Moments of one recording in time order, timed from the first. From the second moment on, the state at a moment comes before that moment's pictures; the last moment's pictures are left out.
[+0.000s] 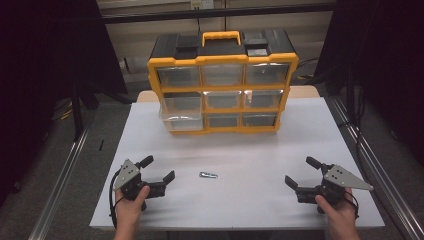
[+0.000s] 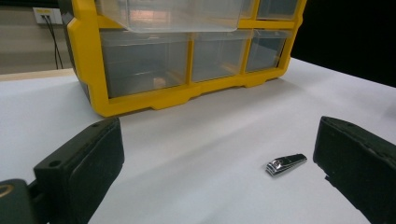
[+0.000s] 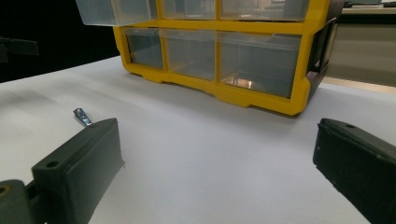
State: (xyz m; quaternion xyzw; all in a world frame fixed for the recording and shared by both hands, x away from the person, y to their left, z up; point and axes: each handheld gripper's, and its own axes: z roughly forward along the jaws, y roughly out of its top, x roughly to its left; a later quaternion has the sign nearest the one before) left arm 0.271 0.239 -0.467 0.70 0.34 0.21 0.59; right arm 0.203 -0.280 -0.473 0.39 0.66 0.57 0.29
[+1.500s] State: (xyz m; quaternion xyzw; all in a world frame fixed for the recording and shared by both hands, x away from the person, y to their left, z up) left arm 0.296 0.183 -0.467 0.76 0.32 0.17 0.54; right arm 0.202 -0.279 -0.471 0.38 0.67 0.57 0.29
